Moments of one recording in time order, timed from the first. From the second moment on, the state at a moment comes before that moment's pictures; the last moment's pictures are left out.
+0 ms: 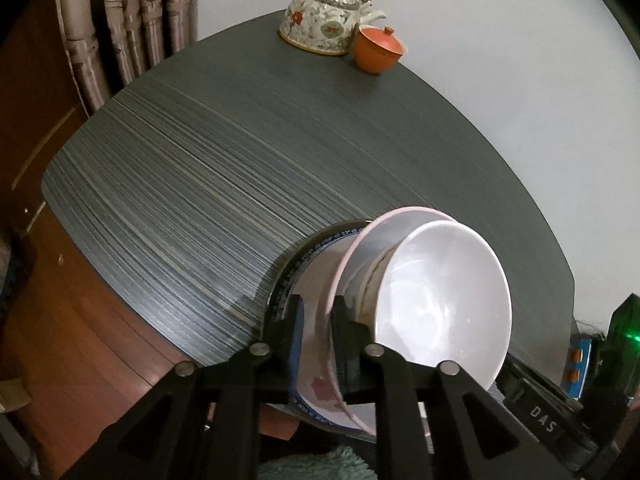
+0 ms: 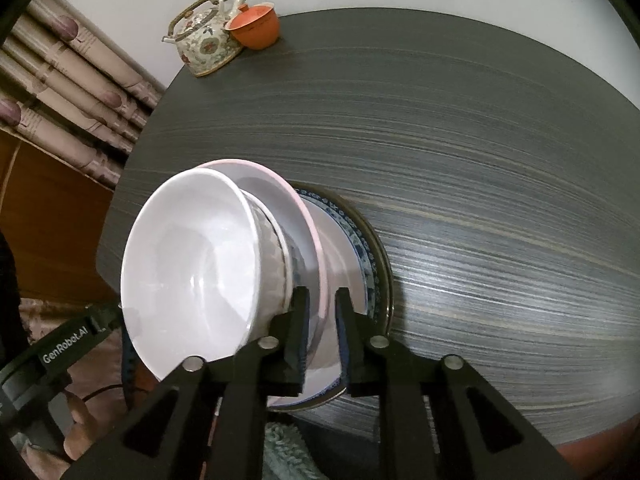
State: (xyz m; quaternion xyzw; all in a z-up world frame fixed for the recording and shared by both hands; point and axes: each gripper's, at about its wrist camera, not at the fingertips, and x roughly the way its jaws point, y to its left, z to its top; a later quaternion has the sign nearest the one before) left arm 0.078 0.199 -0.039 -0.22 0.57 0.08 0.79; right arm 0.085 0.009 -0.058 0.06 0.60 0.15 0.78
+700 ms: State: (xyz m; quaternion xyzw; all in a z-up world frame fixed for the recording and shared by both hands) left arm 0.016 0.161 0.021 -0.10 0.47 0.14 0.86; right arm 0.039 -0.028 -0.039 0.05 0.54 0.16 0.83
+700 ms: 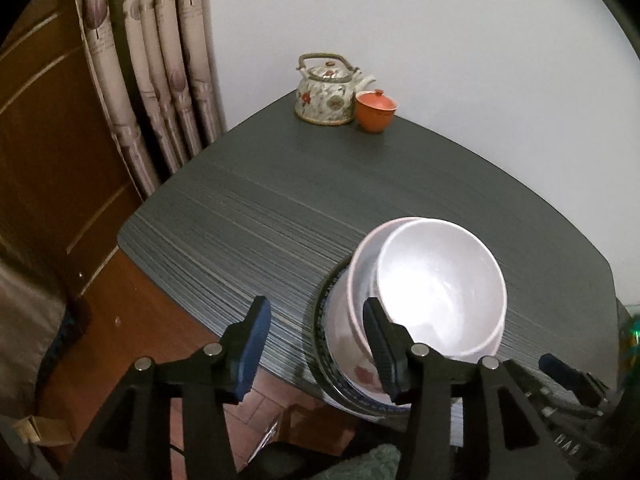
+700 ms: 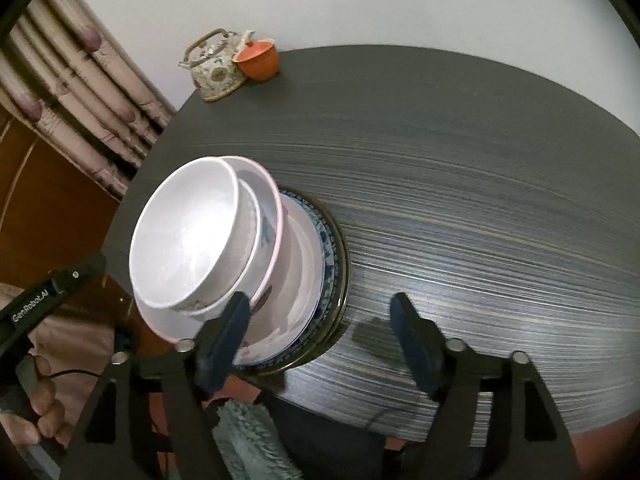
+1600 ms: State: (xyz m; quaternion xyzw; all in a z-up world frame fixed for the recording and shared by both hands) left arm -0.002 0.122 0.021 -0.05 0.47 0.14 0.87; right arm -0.012 -0.012 -0.039 0.00 0.49 0.18 0.85
